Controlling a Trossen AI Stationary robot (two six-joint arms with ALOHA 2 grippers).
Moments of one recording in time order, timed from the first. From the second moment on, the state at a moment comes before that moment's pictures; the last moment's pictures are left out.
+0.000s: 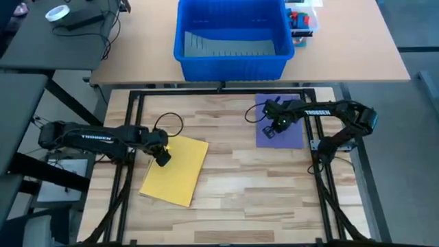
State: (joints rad) left arm 0.12 0.96 0.46 -0.74 -0.09 -0.63; right arm -0.58 1.51 0.74 -0.71 0.13 0.41
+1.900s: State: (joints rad) left arm 0.12 0.96 0.53 -0.80 -0.05 -0.59; right arm -0.68 1.46 0.81 -0.83 0.21 0.35
